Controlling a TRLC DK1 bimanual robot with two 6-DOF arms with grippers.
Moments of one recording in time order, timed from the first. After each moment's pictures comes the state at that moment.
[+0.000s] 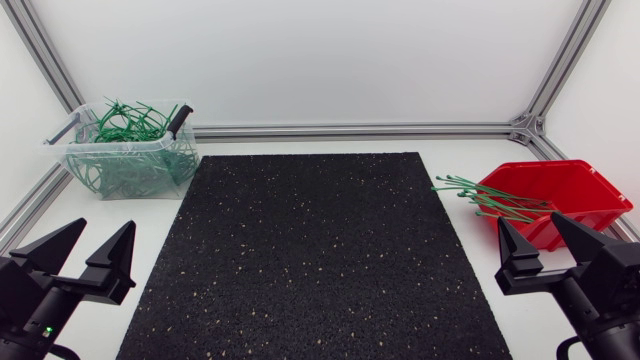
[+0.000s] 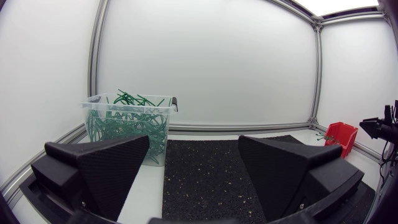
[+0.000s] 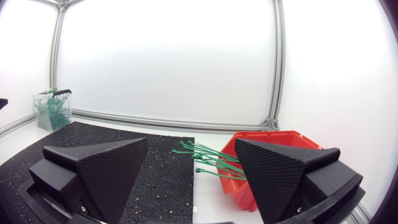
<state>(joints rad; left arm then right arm) 0.01 0.05 0.02 0.02 0.14 -0.08 0.03 0.06 0.03 -0.02 0.00 -0.05</state>
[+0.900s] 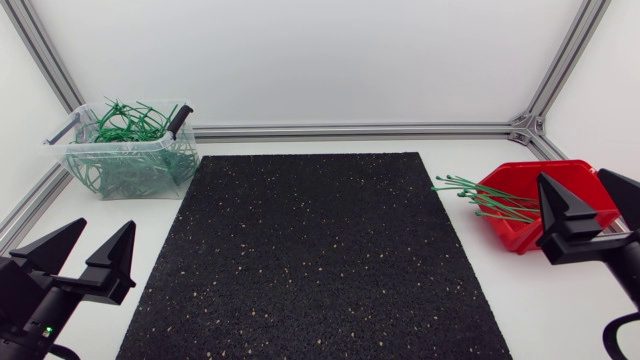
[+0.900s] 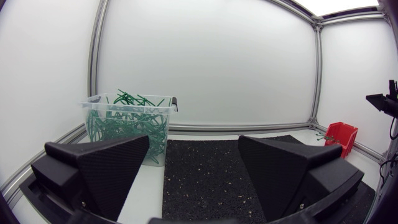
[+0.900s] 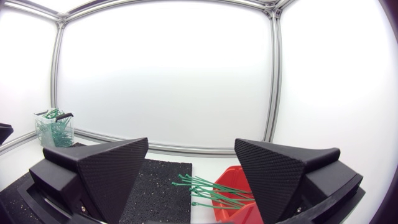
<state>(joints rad) 0.01 0.05 0.02 0.02 0.14 -0.08 0.04 0.19 0.31 -0.10 0.02 -0.05</state>
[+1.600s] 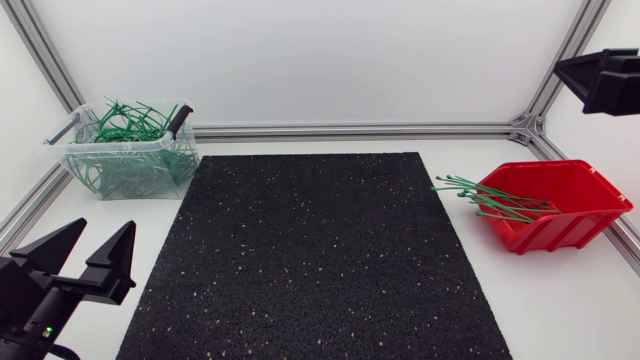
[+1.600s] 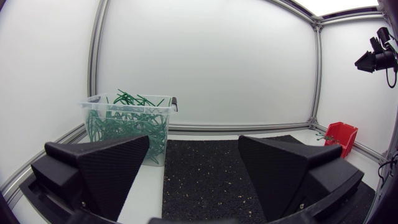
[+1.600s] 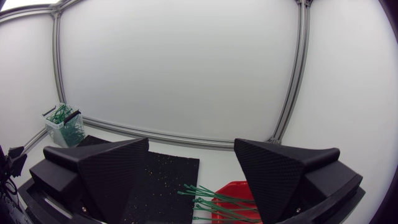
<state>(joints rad) 0.01 0.05 0.02 0.02 0.14 -0.08 -0.07 0.82 1.02 -0.46 -0.17 -0.09</state>
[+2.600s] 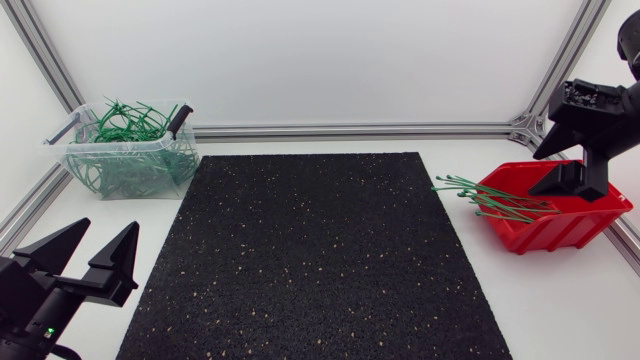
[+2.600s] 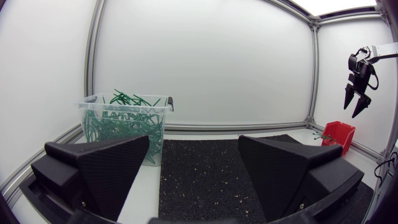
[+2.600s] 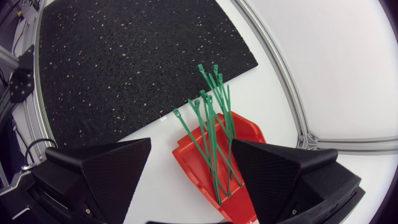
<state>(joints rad) -0.02 0.05 0.02 0.02 0.14 -0.08 -0.23 1.47 1.36 -1.13 -0.20 -1.29</state>
